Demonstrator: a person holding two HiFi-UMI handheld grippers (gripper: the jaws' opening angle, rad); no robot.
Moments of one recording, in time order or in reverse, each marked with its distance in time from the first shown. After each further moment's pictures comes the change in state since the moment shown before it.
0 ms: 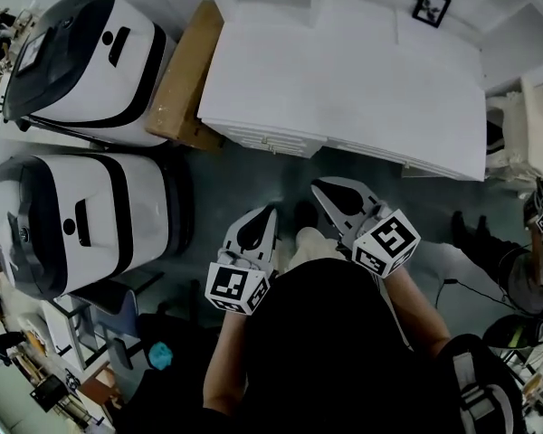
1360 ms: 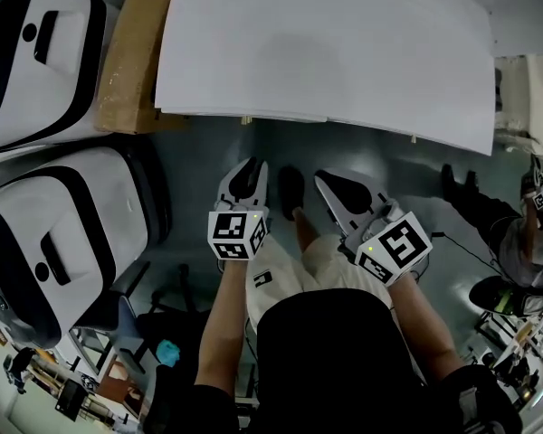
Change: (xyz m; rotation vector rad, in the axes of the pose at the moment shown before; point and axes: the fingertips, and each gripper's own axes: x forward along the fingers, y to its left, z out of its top) left arm 0.152 0.134 -0.121 -0.102 0.195 0.017; right arm 0.064 -0.074 -0.063 0.091 0.137 -0.184
